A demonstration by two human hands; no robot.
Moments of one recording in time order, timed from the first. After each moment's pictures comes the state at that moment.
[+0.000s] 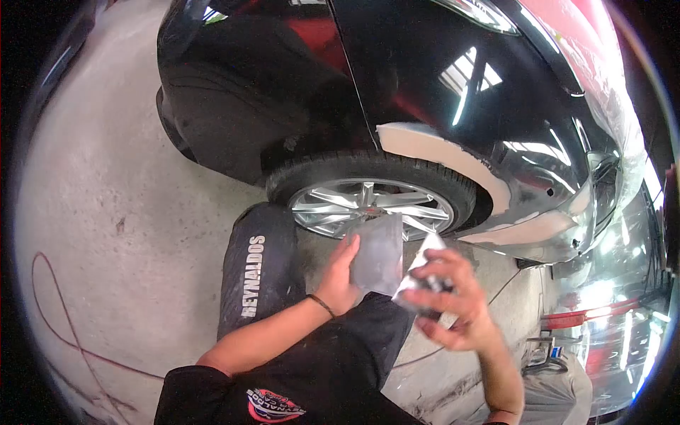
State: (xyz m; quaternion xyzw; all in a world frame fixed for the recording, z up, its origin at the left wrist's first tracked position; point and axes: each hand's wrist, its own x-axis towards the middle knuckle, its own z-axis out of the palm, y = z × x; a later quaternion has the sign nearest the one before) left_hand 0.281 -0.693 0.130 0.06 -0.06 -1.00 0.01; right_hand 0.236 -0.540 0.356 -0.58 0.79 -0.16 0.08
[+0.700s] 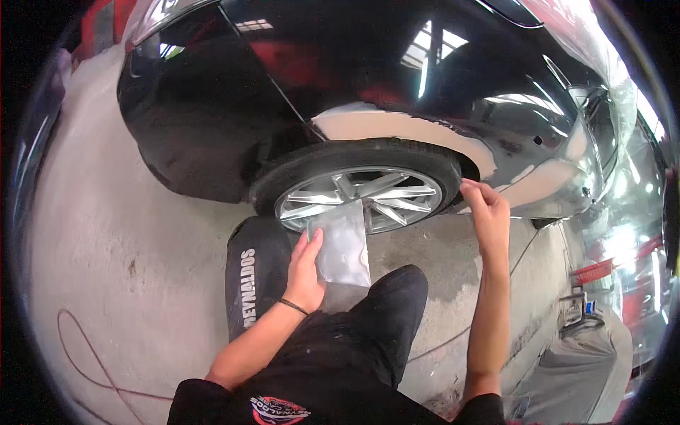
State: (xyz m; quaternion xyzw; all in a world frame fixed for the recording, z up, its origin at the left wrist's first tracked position) left_hand 0.294 -0.716 0.137 0.18 -0.19 -0.96 0.08; right_hand 0.127 -0.488 0.322 -0.10 0.91 -0.38 -0.12
